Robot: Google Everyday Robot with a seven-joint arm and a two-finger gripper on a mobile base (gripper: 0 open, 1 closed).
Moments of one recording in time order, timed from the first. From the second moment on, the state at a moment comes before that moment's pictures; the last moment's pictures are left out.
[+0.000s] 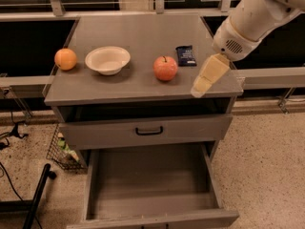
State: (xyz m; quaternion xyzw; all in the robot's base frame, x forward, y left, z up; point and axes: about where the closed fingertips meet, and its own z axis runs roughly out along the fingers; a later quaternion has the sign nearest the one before) arm 0.583 -0.152 0.924 -0.53 0.82 0.04 0.23
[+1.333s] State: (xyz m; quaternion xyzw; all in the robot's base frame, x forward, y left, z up) arm 0.679 -0.088 0.875 -0.45 0.83 0.09 0.31
